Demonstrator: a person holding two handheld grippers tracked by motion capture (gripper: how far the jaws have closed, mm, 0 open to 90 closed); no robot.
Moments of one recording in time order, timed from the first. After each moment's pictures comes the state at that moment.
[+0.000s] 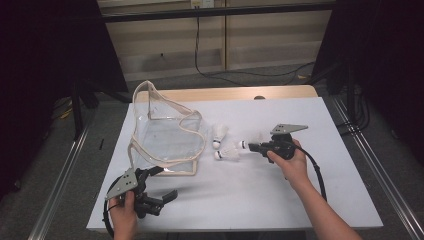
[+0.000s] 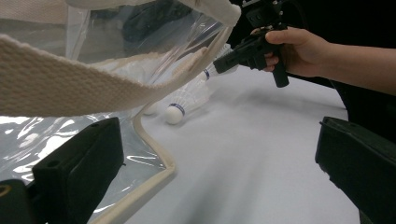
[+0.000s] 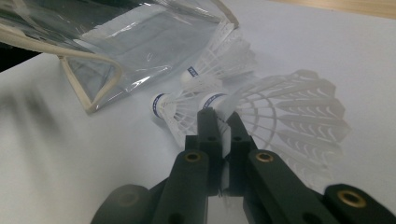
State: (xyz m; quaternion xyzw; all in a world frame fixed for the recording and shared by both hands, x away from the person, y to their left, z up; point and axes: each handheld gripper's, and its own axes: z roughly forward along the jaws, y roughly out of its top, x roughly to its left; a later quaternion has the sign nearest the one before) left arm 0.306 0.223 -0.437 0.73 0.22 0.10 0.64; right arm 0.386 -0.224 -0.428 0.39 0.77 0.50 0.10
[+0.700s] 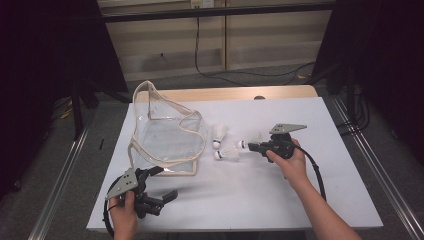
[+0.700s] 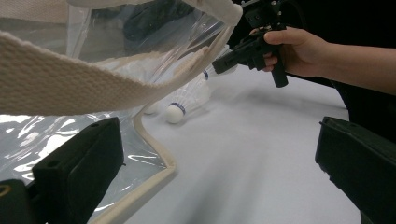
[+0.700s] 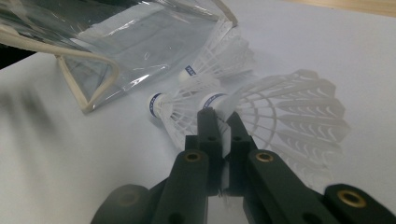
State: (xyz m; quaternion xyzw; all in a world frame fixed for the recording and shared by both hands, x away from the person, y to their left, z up) left arm 0.306 0.222 -0.438 0.73 0.22 0.10 0.64; right arm 0.389 -0.222 -0.430 0.39 0.77 0.50 0.10
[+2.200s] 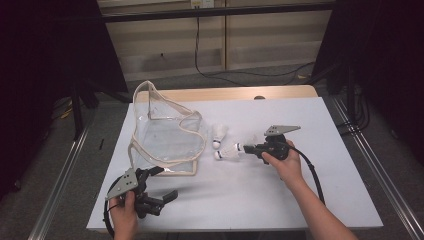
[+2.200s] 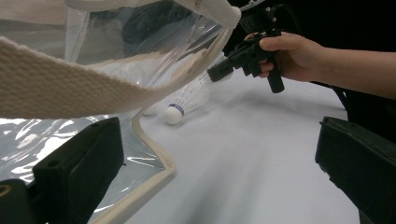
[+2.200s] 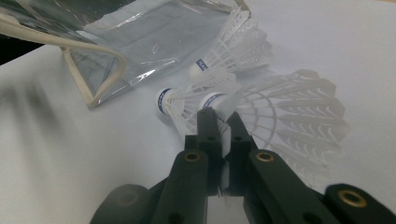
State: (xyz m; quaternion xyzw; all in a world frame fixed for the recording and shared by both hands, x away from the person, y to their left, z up) left arm 0.306 0.222 -0.438 0.73 0.22 0.10 0.64; right arm 0.392 -0.211 -0.437 0.38 0.78 0.49 0.08
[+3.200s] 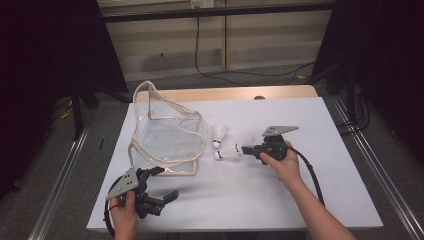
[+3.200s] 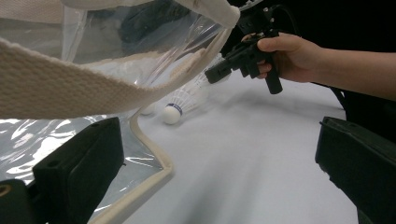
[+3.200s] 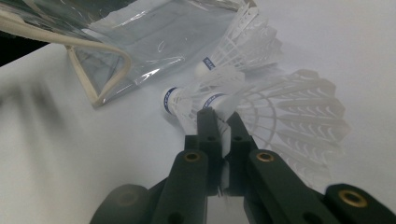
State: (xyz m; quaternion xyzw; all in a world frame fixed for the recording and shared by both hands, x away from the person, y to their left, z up) left arm 0.306 0.220 -0.438 0.73 0.22 0.10 0.64; right arm 0.392 -0.206 -0.440 0.37 0.78 0.50 0.07
